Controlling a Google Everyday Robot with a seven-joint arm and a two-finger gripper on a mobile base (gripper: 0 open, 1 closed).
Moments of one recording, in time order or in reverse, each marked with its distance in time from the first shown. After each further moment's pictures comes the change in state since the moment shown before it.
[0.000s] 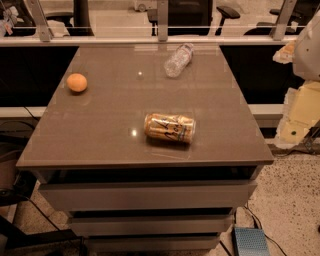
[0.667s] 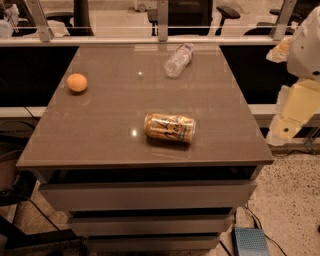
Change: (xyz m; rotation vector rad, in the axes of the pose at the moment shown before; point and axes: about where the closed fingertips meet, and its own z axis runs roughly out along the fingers) arm -0.012 -0.003 0.004 -0.009 -0.046 -0.009
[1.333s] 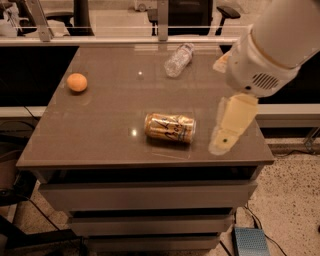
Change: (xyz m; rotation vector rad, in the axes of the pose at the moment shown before) arm -0.086 0.028 0.037 -0.043 -0.123 -0.074
